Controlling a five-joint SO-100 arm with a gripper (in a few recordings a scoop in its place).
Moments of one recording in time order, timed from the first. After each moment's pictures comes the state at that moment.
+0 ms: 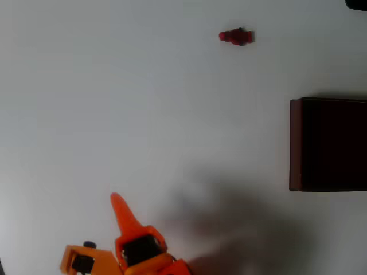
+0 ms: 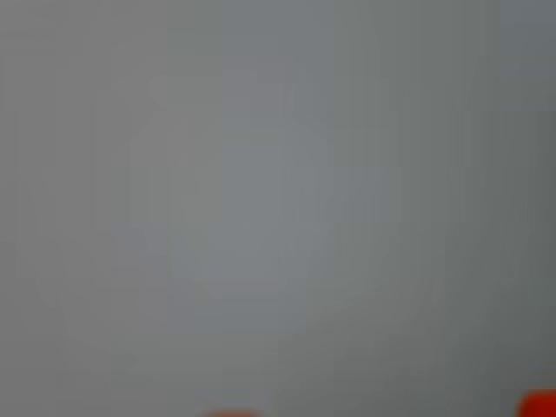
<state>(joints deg) -32.1 192.2 161.3 71.2 14.2</state>
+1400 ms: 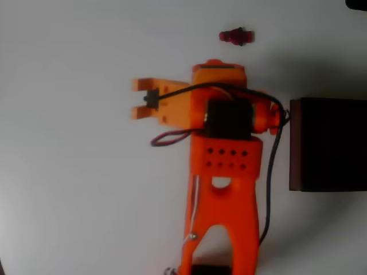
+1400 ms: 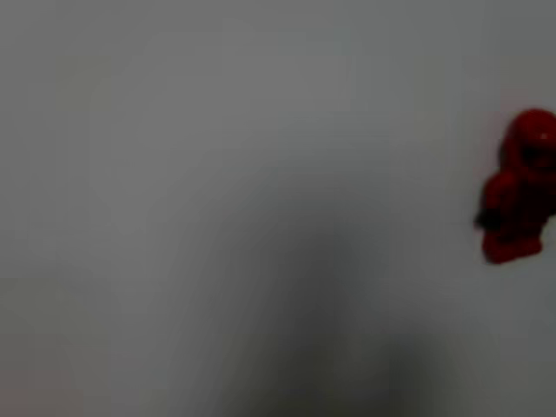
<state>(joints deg) 4.4 78.6 64.9 88.2 -8.2</state>
